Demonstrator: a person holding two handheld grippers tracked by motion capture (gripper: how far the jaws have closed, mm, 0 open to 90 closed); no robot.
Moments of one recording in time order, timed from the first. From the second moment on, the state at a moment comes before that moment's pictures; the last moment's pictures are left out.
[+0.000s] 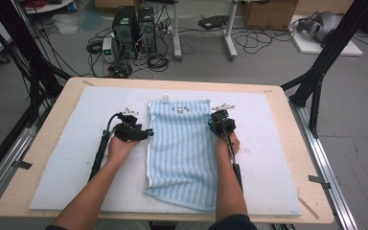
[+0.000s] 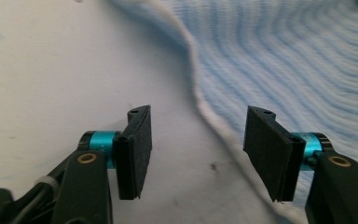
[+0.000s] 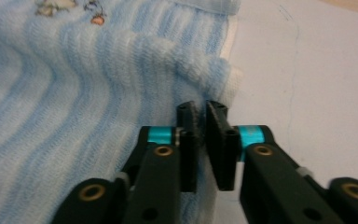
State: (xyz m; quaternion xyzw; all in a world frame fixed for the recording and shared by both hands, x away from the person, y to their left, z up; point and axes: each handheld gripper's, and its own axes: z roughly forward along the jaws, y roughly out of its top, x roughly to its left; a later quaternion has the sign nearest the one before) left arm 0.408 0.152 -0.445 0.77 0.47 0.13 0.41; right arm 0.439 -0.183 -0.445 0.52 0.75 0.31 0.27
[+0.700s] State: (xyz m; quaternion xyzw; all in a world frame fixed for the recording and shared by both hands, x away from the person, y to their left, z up) left arm 0.416 0.151 -0.447 0.76 0.48 0.17 0.40; right arm 0.387 -0.196 -0.440 0.48 0.79 0.34 0.16
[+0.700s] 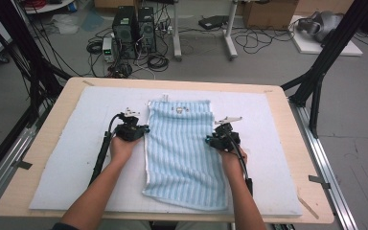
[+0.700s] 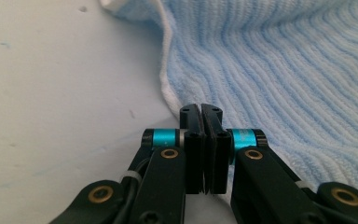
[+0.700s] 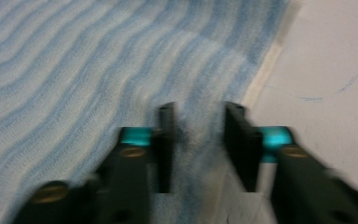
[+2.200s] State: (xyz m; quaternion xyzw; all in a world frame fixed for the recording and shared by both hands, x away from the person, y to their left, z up) left arm 0.268 0.174 -0.450 0.78 0.42 0.12 0.45; right arm 0.231 -0.214 -0.434 0.45 0.79 0.37 0.21
